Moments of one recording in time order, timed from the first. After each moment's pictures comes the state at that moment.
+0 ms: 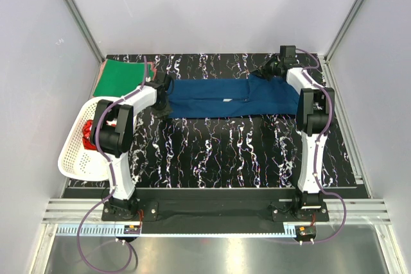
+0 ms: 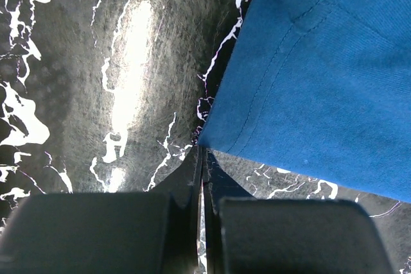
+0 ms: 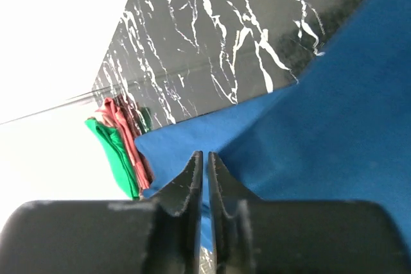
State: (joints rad) left arm -0.26 1.97 1.37 -0.65 -0.18 -0.54; right arm 0.04 2.36 1.90 -0.24 -0.46 0.97
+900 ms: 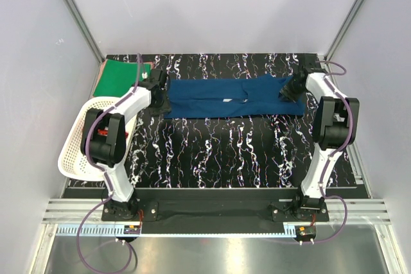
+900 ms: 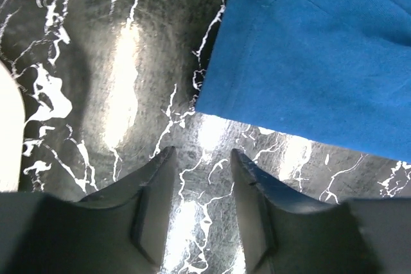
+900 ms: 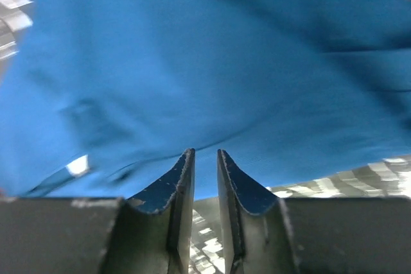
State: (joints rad) left arm -0.26 1.82 1.32 -0.65 -0.16 -0.52; right arm -0.05 2.04 1.60 -0.65 -0.14 0.68
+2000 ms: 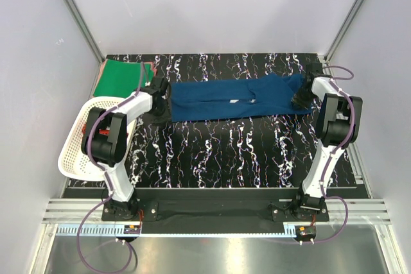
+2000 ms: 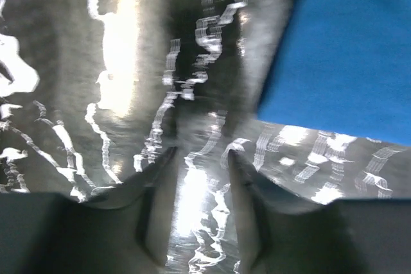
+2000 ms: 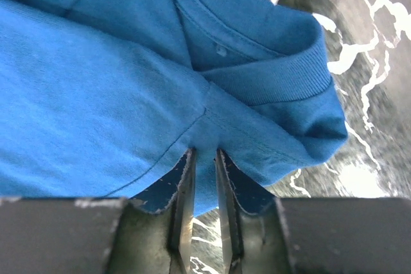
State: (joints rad) left arm -0.26 1.85 1.23 -0.66 -0.10 -0.49; right arm -0.16 2.09 1.53 -0.61 0.05 0.52
